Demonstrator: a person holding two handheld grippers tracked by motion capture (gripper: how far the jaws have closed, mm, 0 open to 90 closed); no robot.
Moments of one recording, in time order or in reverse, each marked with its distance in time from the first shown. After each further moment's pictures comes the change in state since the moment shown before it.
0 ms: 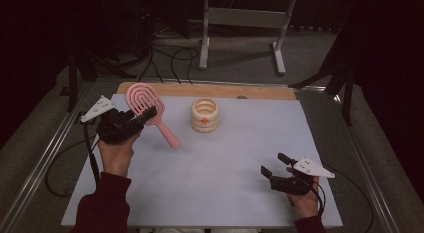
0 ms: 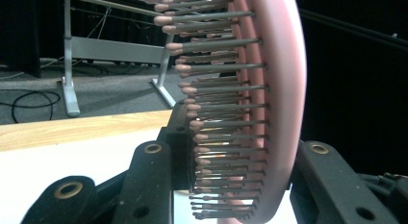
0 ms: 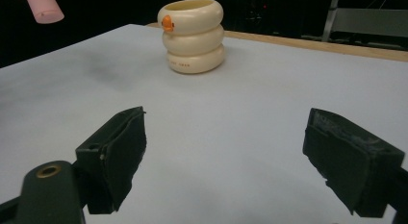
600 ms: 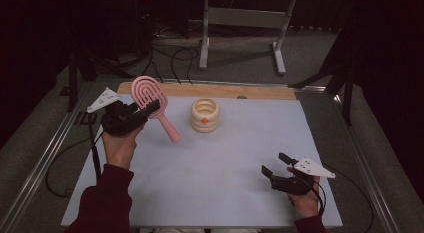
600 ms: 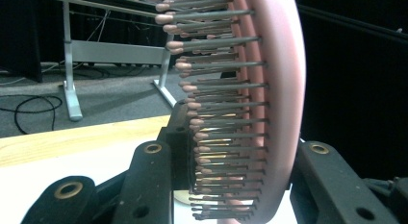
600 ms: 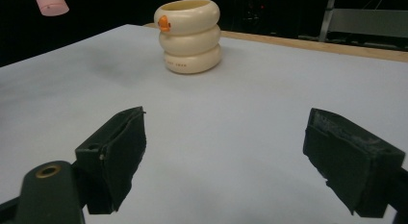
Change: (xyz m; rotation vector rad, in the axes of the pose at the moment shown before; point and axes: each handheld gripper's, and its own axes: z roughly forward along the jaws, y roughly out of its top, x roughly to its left) left arm 0.001 0.012 0.015 0.011 0.011 0.024; right arm -0.001 0.000 -0.001 -0.003 -0.012 0.005
